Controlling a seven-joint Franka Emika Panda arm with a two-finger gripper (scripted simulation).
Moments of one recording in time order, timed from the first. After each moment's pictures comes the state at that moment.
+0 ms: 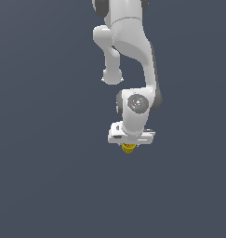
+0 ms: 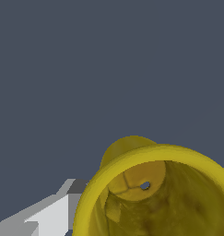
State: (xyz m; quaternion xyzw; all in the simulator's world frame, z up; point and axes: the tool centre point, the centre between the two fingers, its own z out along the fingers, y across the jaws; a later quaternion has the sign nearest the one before) arm 0.027 0.080 0.057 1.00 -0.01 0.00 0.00
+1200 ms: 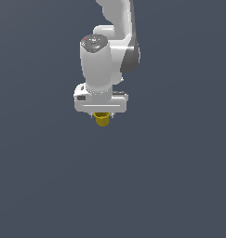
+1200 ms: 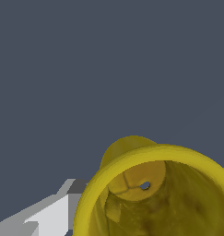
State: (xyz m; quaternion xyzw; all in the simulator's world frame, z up) arm -0.036 -0.045 0.205 1.00 -0.01 0.00 0.00
